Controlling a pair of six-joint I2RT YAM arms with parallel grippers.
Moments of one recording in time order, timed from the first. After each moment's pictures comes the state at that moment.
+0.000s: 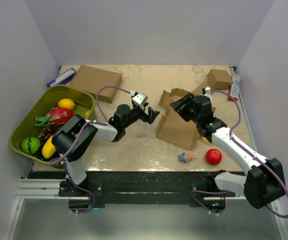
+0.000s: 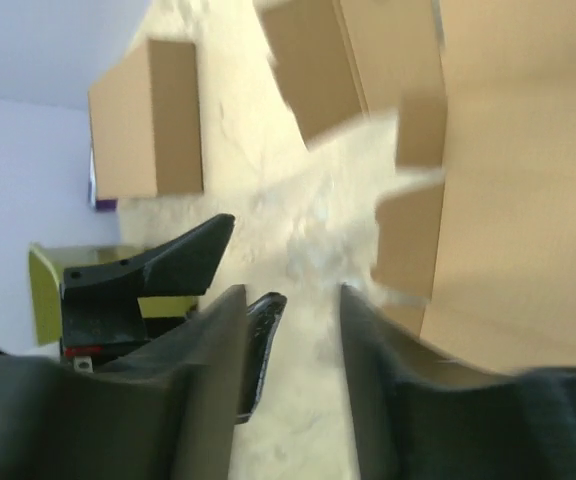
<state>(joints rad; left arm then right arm) -0.65 1.82 0.72 1.03 0.19 -0.15 0.41 1.19 0.74 -0.04 0.04 1.07</state>
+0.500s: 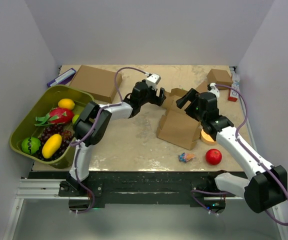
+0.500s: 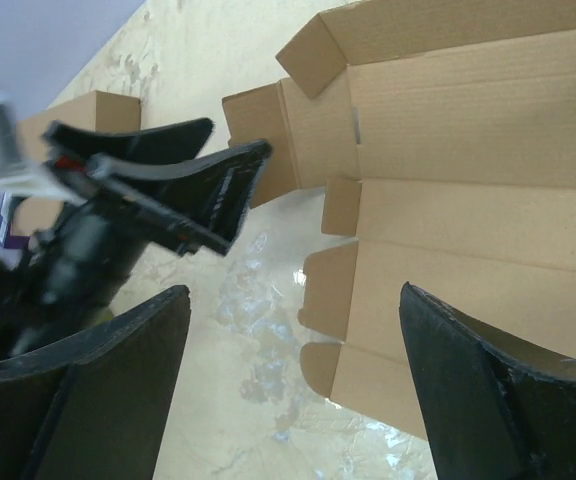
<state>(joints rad) -0.61 2.14 1.39 0.48 0.10 -0.14 0.35 1.14 0.86 -0.22 0.16 0.84</state>
